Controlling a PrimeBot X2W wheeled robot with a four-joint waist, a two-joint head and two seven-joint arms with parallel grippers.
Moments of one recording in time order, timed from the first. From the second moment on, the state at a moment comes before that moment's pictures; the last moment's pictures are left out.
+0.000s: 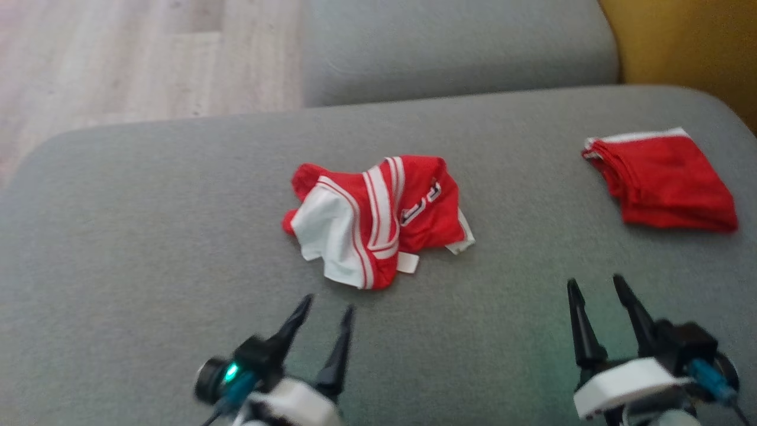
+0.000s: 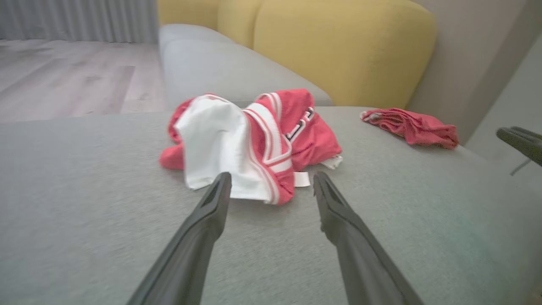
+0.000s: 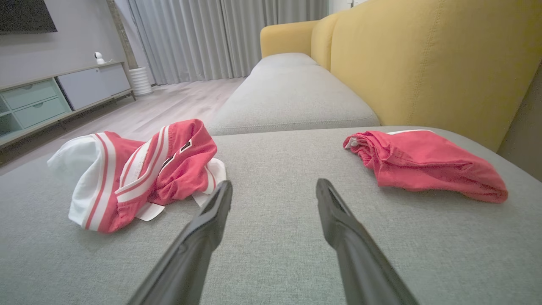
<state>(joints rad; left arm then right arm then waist) -0.09 0.25 -0.69 0.21 -0.53 0.13 -0.13 0.10 -0.04 0.03 0.17 0.11 0.12 -0.13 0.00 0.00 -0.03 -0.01</state>
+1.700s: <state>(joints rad) -0.88 0.04 -0.76 0.61 -0.55 -0.04 -0.16 0.02 -0.04 -0.02 0.21 0.12 0.12 -0.14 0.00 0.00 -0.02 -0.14</state>
